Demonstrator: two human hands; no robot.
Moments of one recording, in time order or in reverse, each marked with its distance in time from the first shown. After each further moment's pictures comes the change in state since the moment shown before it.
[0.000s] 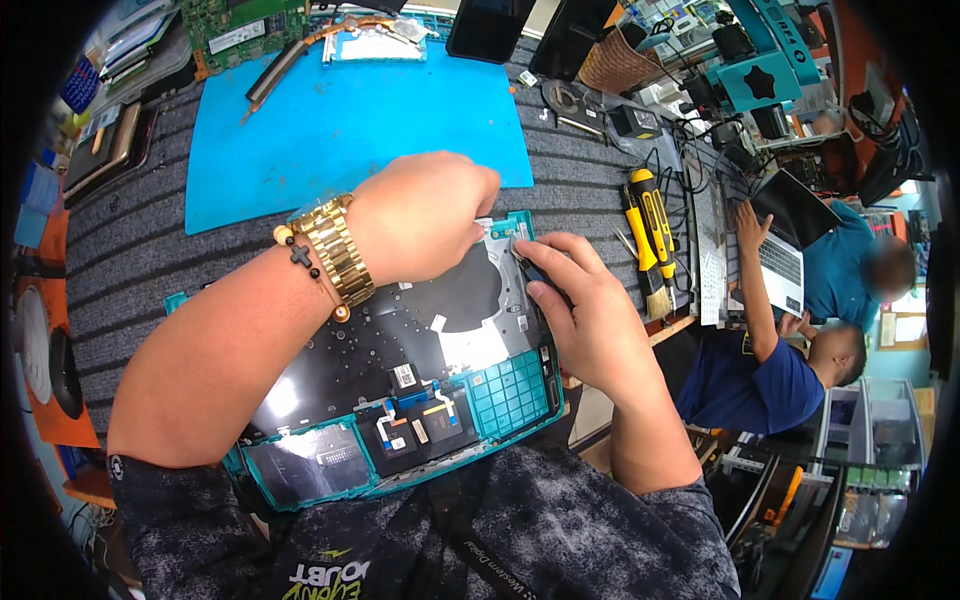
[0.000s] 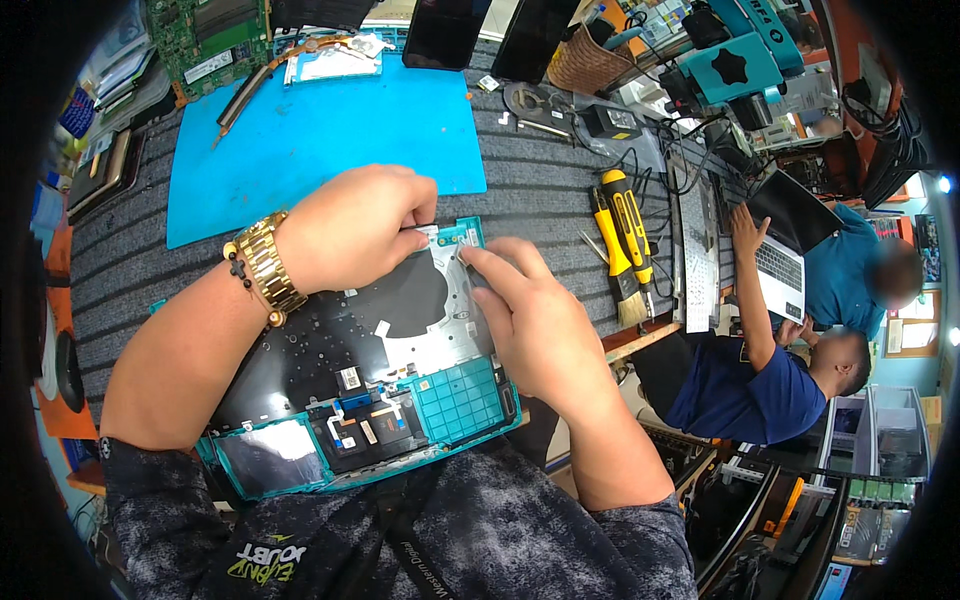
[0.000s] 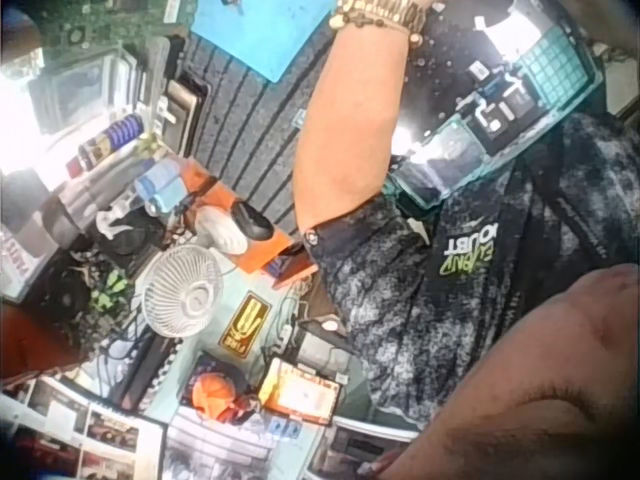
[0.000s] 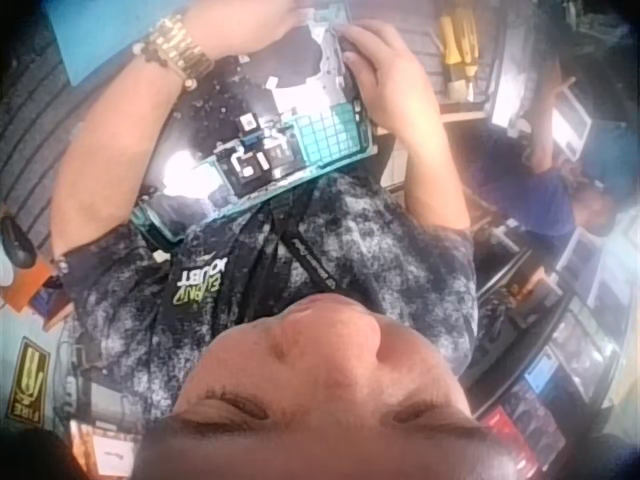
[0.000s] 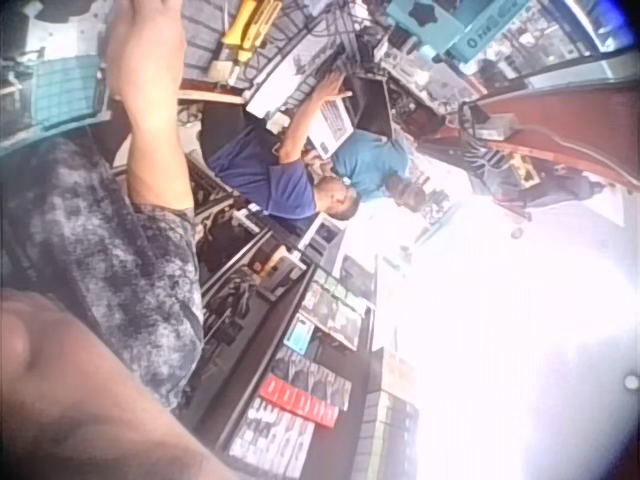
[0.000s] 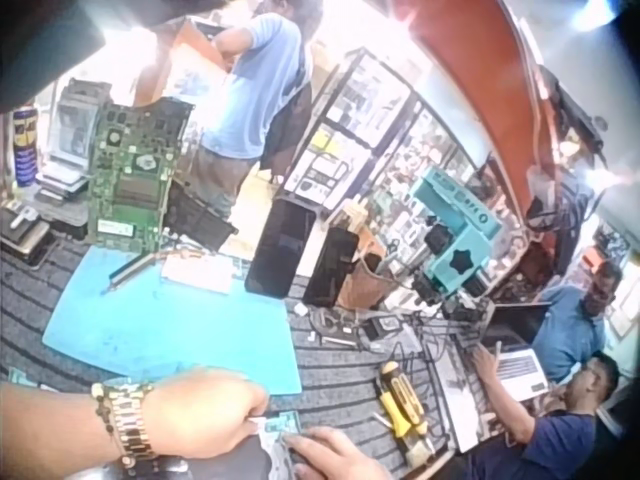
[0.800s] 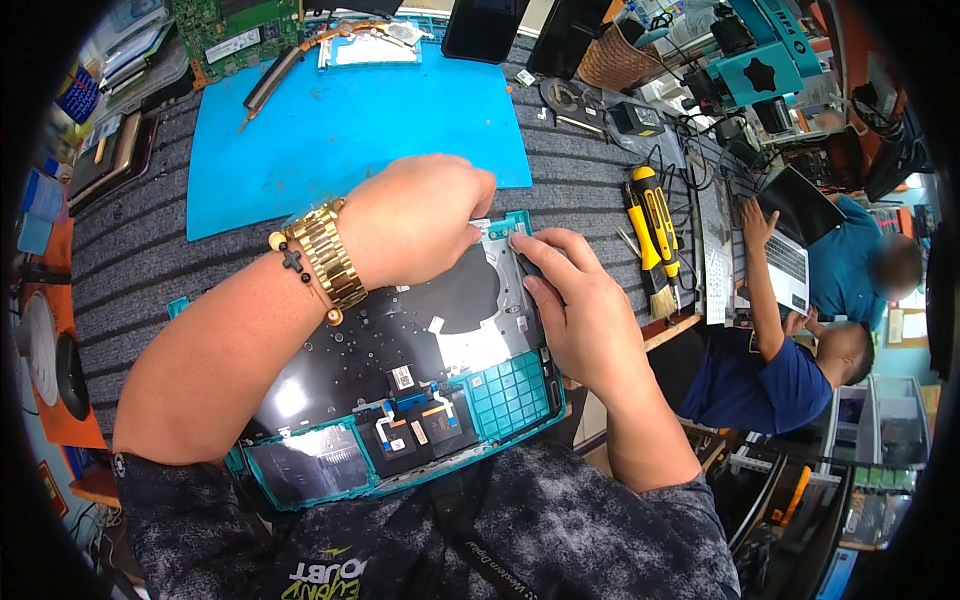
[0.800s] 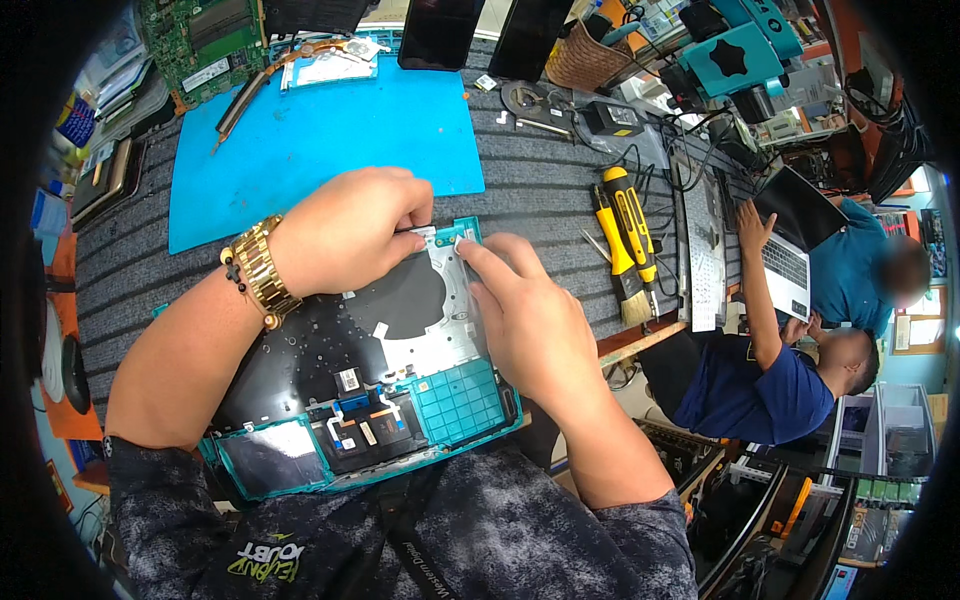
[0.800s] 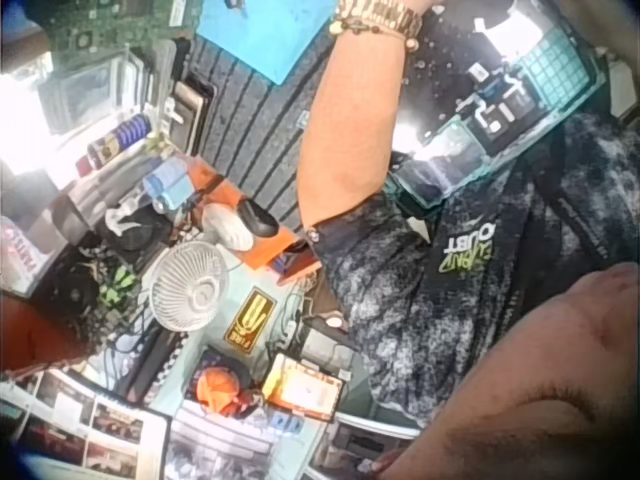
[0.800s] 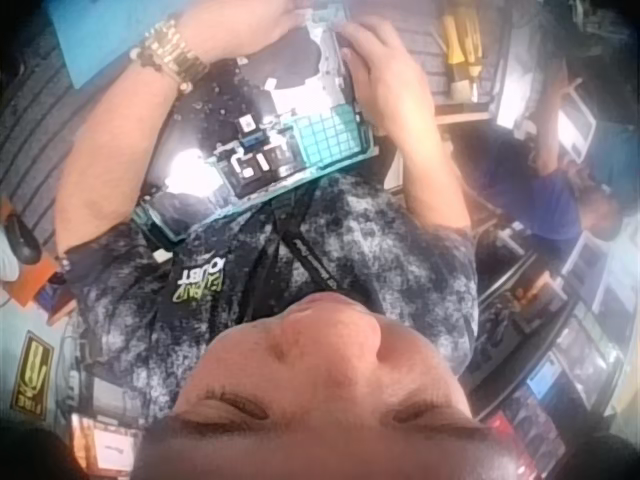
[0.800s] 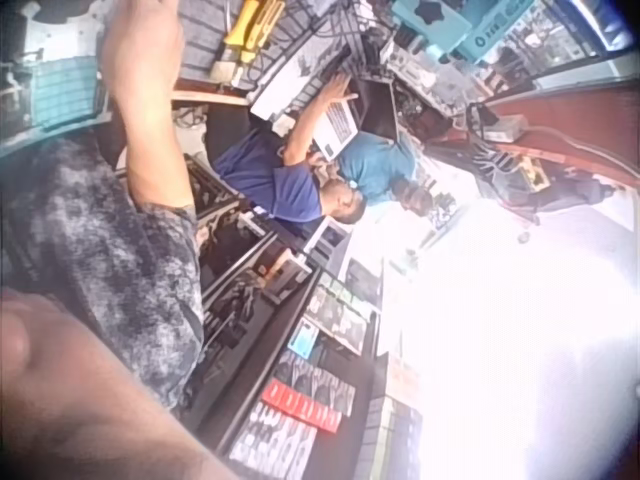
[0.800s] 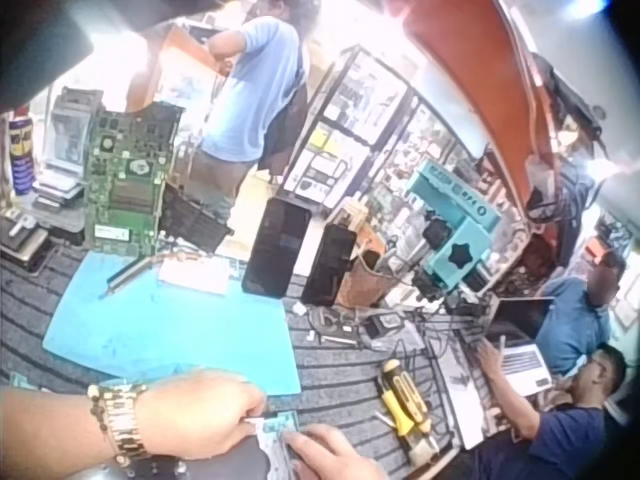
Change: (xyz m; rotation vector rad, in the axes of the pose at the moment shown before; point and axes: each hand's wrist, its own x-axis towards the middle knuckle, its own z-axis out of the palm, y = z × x) left_hand -0.001 -0.001 -0.001 0.025 0.002 0.034; right_hand -0.001 -0.003 0.006 -0.077 0.003 0.058
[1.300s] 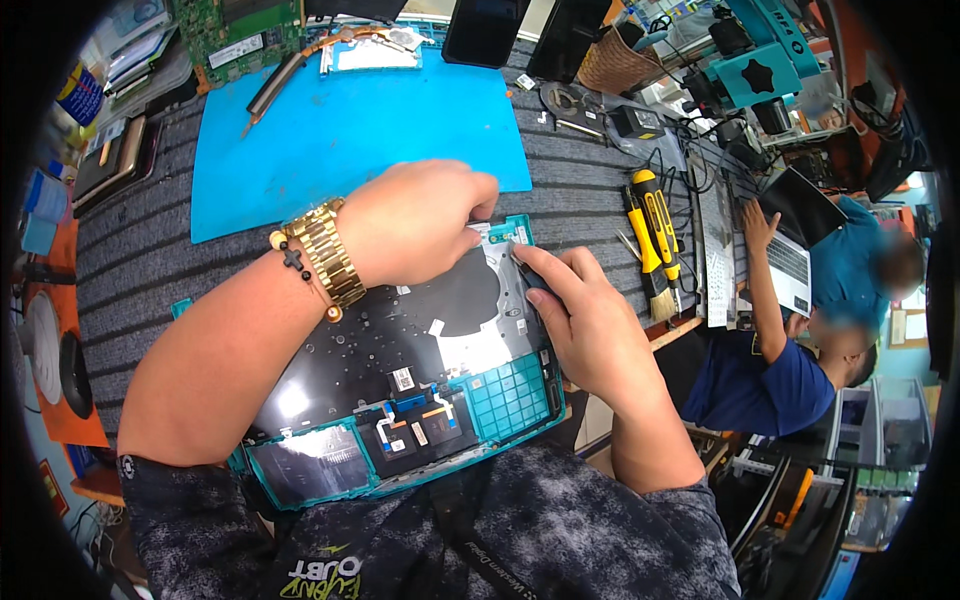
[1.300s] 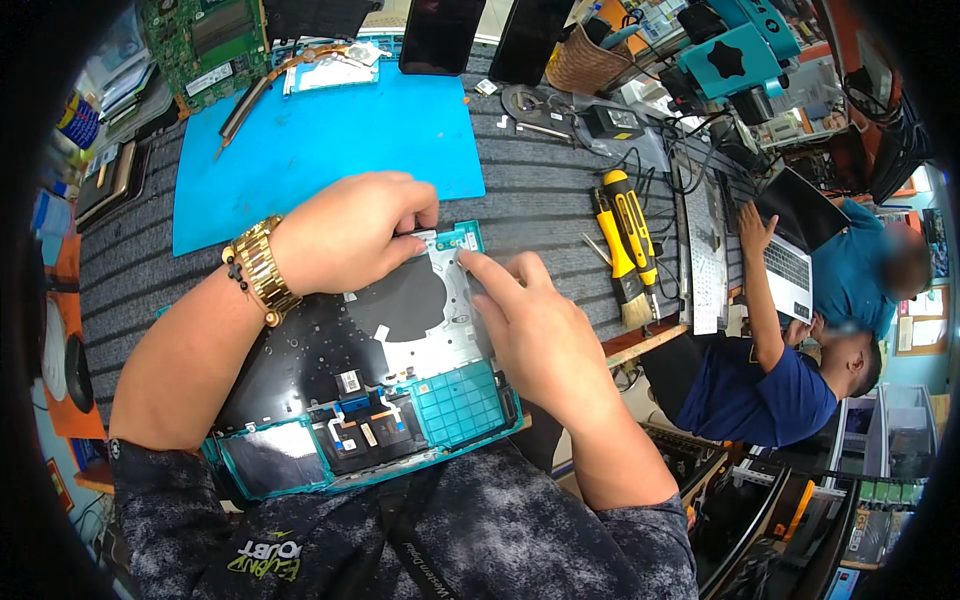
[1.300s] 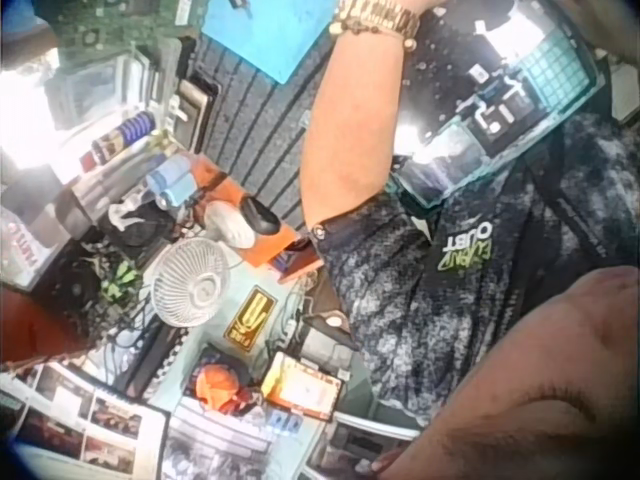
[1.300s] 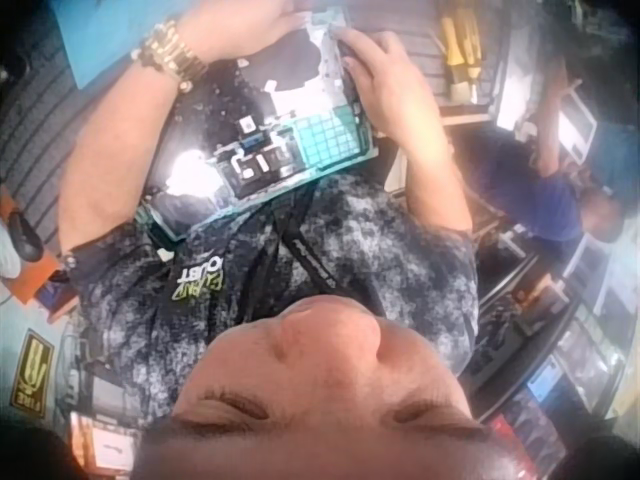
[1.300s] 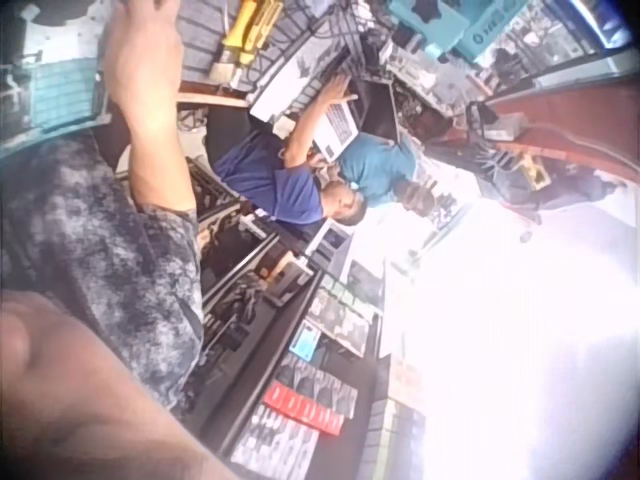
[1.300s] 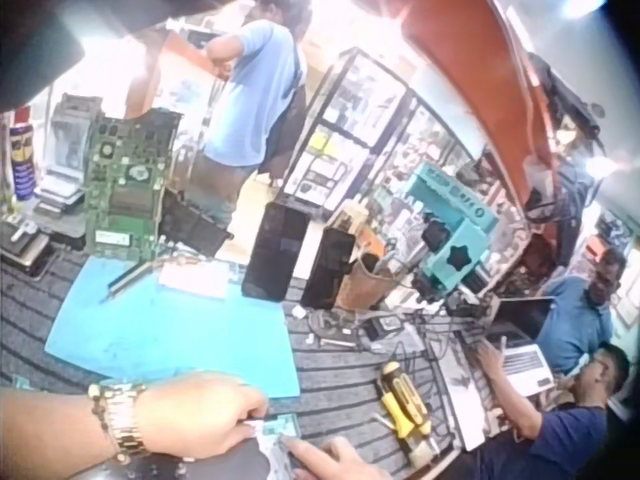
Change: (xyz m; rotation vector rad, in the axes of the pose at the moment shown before) left_hand 0.001 -0.002 -0.004 -0.030 -0.041 -0.002; right_hand -0.004 -0.004 -0.010 0.018 -0.081 0.046
